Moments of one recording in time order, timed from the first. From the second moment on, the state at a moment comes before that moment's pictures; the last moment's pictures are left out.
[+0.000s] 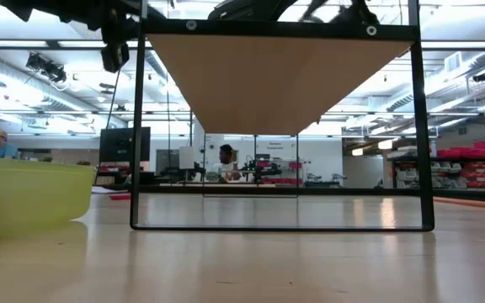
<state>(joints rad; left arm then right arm) 0.04 0.77 0.58 0.01 -0.03 -0.66 -0.10 1.16 1.27 -0.64 0.36 0.74</state>
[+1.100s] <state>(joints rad) 0.04 0.69 0.58 0.08 0.10 -0.61 0.34 1.49 1.45 -0.22 0.70 0.84</state>
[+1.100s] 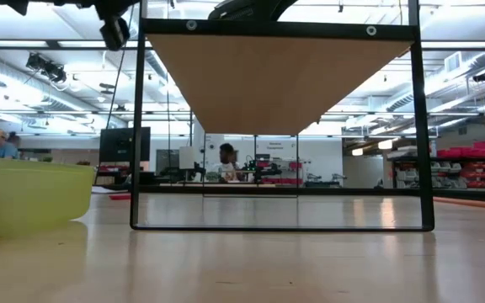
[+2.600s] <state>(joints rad) -0.13 0.33 0.58 -0.26 0.17 -0.46 0.50 2.08 1.97 -0.07 0.79 1.08</state>
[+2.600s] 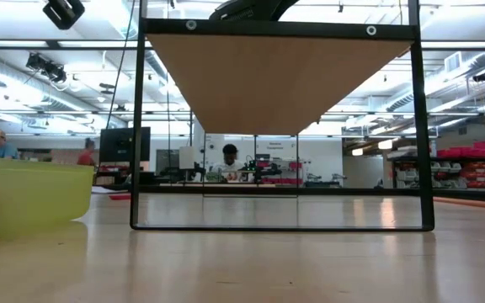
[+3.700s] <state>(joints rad) -0.13 0.55 0.58 0.34 0.24 -0.63 0.44 2.08 1.97 0.44 0.55 0.69</state>
